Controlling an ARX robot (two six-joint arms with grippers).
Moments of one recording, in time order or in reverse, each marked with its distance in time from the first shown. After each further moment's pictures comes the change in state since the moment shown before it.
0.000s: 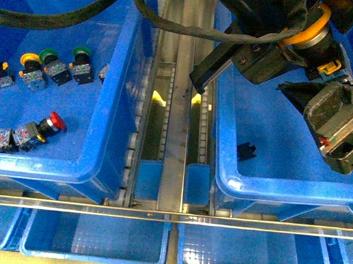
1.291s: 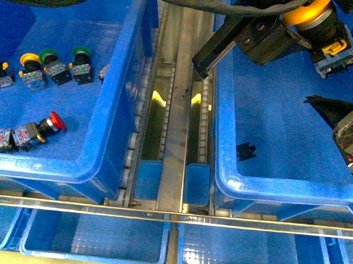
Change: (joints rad) left arm 0.020 0.005 0.040 -0.014 0.005 -0.014; right arm -0.066 -0.023 -0.083 0.085 0.010 -0.081
